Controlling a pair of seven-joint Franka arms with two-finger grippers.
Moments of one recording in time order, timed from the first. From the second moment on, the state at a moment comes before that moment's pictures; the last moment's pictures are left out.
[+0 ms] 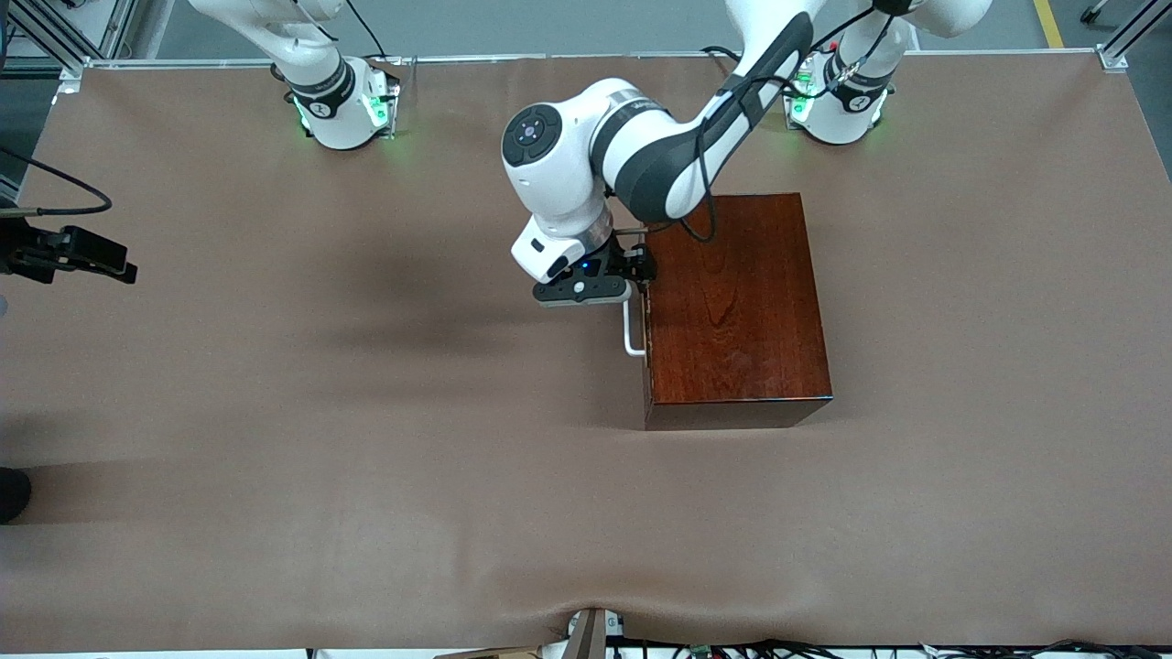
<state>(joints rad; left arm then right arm) -0.78 0.67 -0.14 -1.24 0.29 1.76 -0.96 -0.06 0.19 0.03 -1.30 0.00 1.40 -0.02</state>
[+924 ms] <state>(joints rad) -0.86 0.76 -0.07 -1.21 0.29 1.77 -1.10 -0.06 0.19 0.03 -1.30 0.00 1.40 -0.02</state>
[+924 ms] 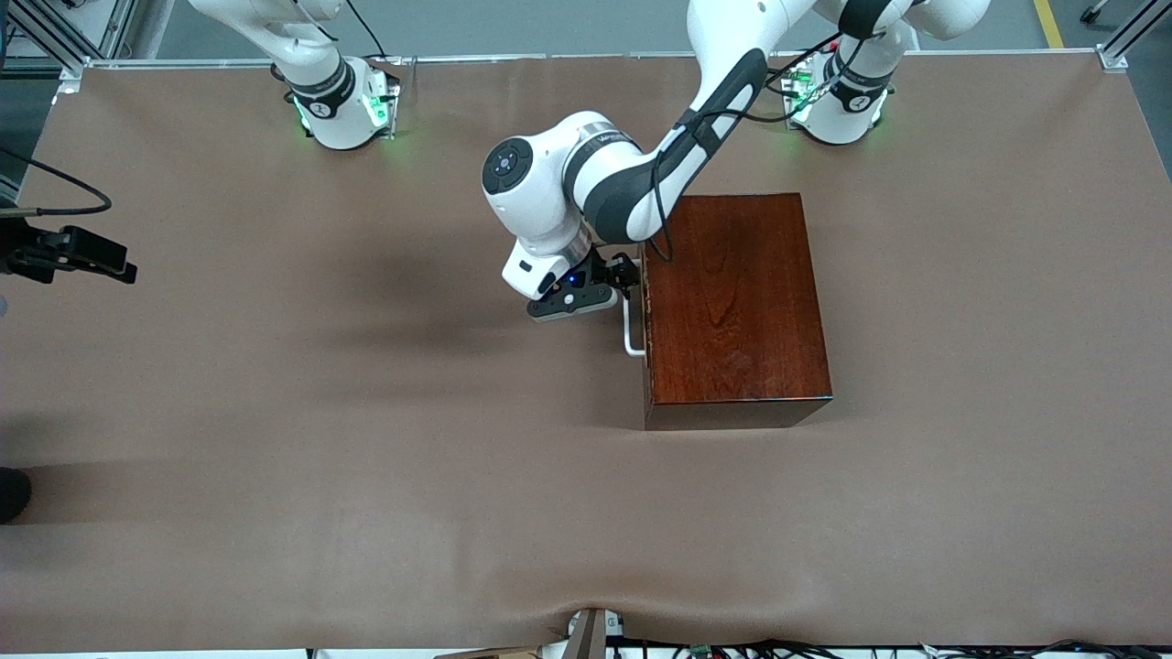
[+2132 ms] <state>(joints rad) -0.86 0.79 -0.06 -1.21 0.29 1.79 -1.06 -0.06 0.19 0.03 -1.30 0.00 1.40 -0.02</state>
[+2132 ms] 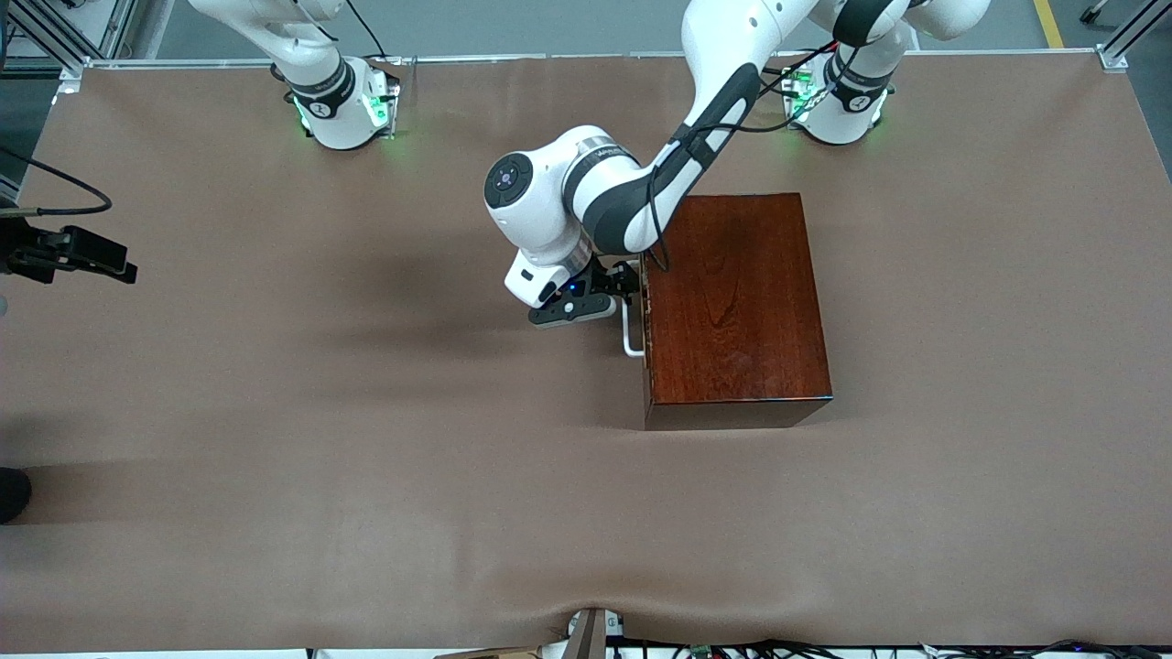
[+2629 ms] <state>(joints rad) -0.86 0.79 -0.06 -1.21 0.29 1.85 -1.06 -0.06 0.19 0.03 -1.30 0.00 1.40 -0.02</state>
